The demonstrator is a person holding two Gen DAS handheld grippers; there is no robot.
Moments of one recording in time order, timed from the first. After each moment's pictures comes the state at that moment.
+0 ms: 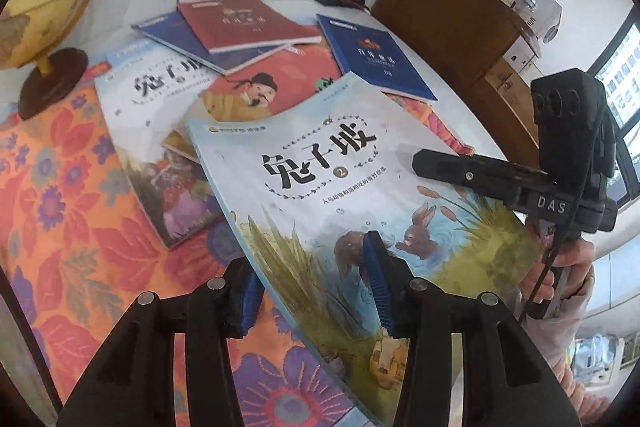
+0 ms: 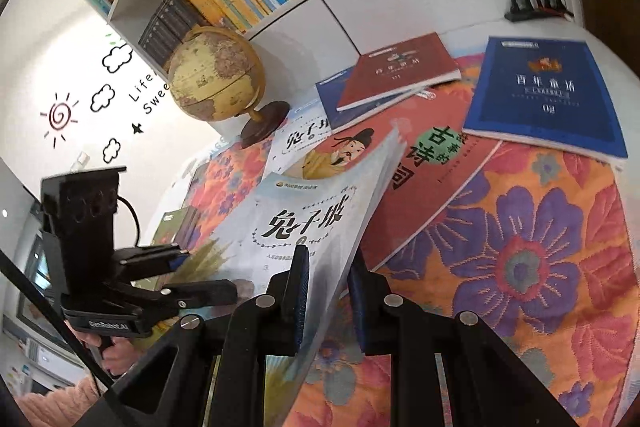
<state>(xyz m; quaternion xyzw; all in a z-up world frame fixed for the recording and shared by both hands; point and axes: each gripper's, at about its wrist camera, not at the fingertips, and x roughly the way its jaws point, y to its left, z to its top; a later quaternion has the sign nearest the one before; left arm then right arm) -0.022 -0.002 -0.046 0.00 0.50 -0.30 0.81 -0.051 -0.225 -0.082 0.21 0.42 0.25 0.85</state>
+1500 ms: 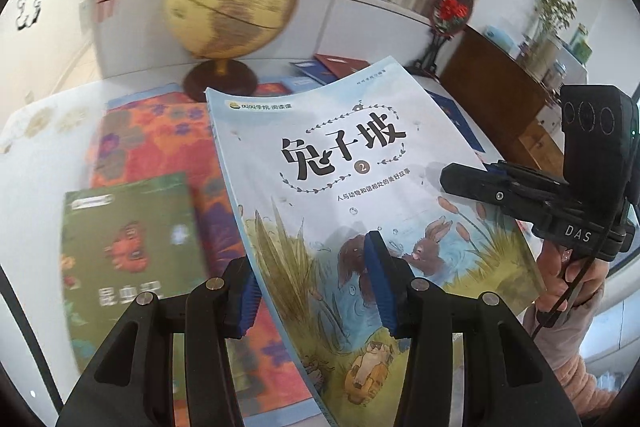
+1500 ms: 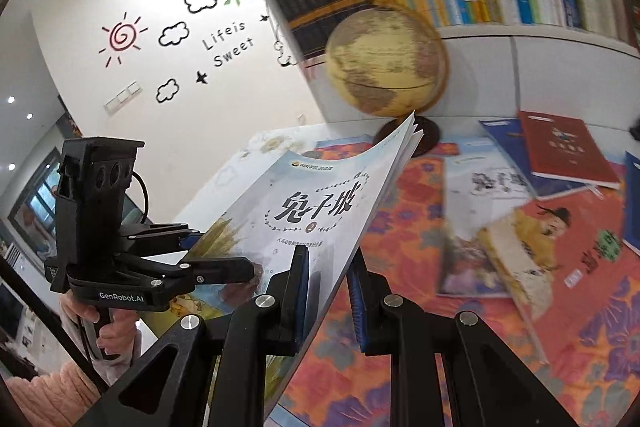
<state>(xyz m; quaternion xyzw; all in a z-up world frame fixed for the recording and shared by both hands) -0.079 0.202 0.012 -0.05 0.45 -0.20 0.87 -0.068 -0.003 0.004 0.09 0.37 0.35 0.85</state>
